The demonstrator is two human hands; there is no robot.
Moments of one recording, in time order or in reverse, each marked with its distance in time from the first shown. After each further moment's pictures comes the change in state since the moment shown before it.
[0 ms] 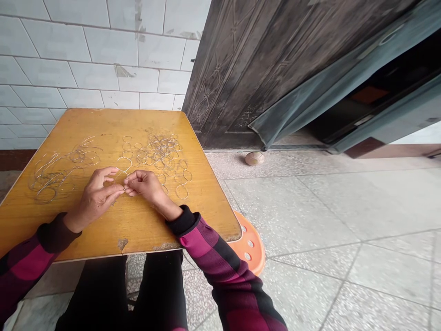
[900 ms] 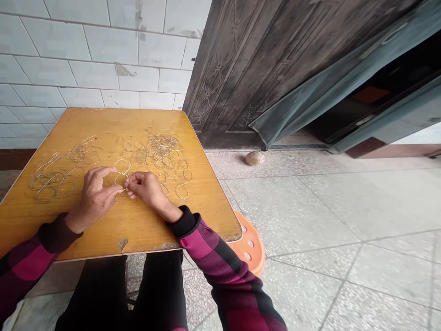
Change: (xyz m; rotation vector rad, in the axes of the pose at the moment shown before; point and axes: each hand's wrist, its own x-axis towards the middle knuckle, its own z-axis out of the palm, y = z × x) left_hand 0.002 0.005 -0.001 0.214 0.065 0.027; right_hand -0.005 -0.001 0.001 -0.100 0.007 -0.018
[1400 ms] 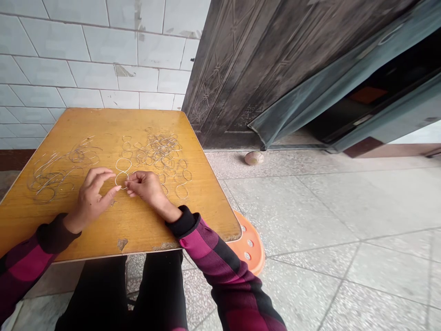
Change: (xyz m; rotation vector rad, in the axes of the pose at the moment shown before) left_hand -0.001 -0.003 0.002 -0.222 0.054 -0.195; right_hand 0.000 -0.002 0.001 -0.041 0.088 0.027
